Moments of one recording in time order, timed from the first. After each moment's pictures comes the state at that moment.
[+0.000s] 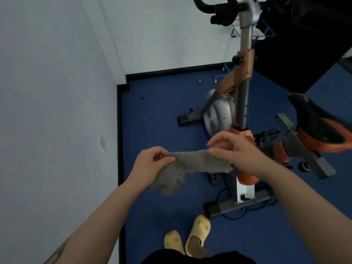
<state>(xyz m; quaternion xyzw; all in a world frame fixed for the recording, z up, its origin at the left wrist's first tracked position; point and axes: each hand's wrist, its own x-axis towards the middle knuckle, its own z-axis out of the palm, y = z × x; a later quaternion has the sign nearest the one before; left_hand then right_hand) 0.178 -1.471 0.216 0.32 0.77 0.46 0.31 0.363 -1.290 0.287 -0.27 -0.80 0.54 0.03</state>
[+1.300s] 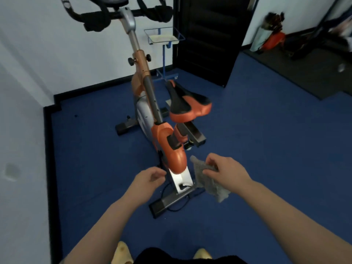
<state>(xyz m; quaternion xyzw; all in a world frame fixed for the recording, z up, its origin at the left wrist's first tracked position) 0.494 -1.327 0.174 0.43 0.73 0.32 0.43 0.724 -1.190 0.218 -0.46 -0.85 0.24 -0.03</state>
